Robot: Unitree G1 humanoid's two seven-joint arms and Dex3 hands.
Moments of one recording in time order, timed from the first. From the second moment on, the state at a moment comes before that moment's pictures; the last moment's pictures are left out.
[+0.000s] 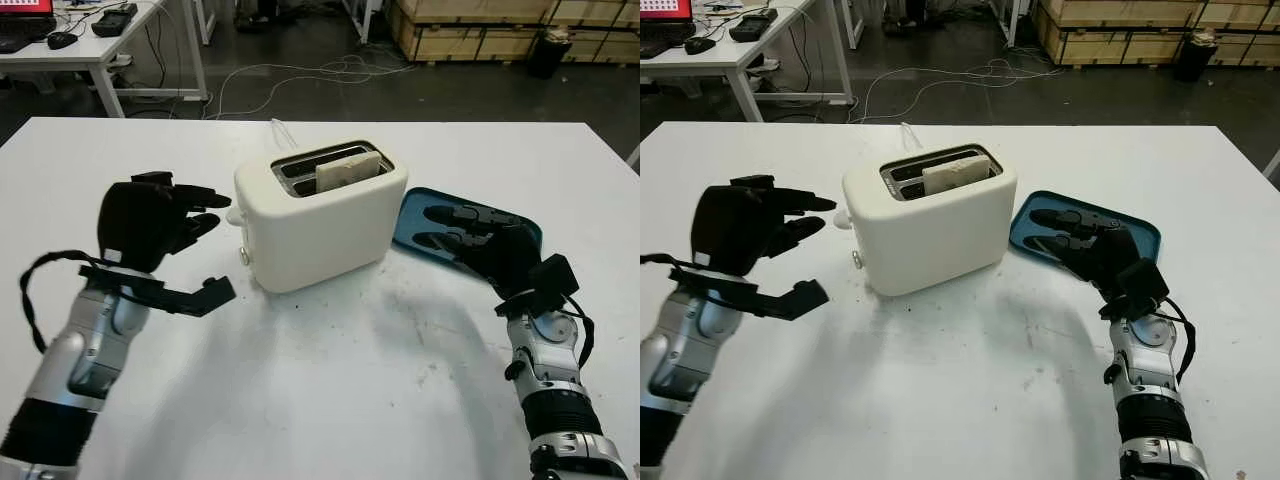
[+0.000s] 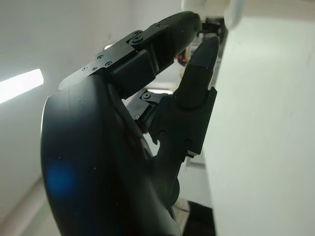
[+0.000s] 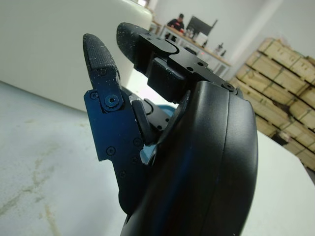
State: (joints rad) left arm -0.24 0.61 -0.09 -0.04 0.75 -0.15 0.19; right arm -0.30 -0.28 -0.18 0.54 0.21 -0.38 0.42
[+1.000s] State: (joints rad) left arm -0.48 0.76 -0.14 0.08 0.72 -0.42 -0.08; right arm -0.30 -0.28 -0.18 0.54 0.20 -0.38 0.42
